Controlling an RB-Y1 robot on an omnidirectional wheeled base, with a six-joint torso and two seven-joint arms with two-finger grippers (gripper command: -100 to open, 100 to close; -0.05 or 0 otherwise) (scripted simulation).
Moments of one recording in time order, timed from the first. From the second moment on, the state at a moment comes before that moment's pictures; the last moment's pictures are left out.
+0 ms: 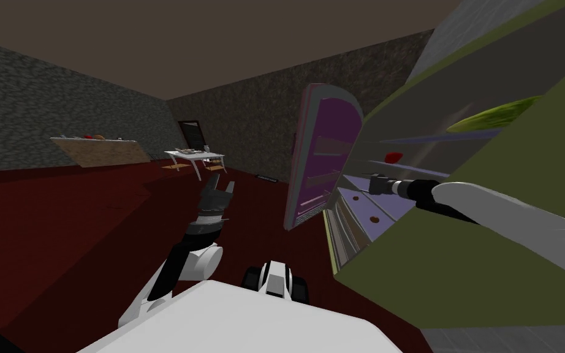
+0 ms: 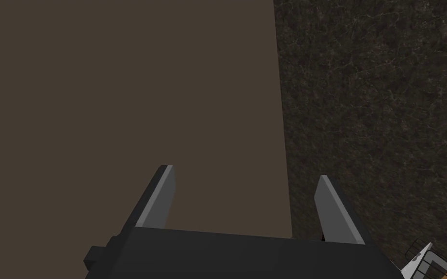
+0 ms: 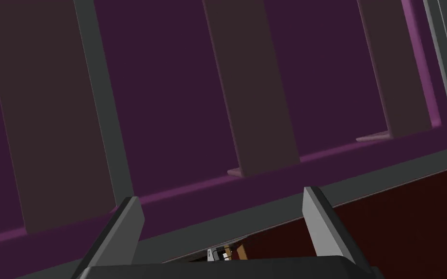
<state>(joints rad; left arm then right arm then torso) 0.49 0.04 0.01 -2.37 0.09 -0.43 0.03 -0.35 -1.41 -0.01 -1.42 1.54 -0.67 0.23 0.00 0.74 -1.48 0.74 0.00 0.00</state>
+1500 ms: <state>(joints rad) 0.49 0.04 0.01 -2.37 0.09 -0.43 0.03 -0.45 -1.75 -0.03 -1.28 1.84 -0.68 0.30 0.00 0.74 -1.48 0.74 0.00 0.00</state>
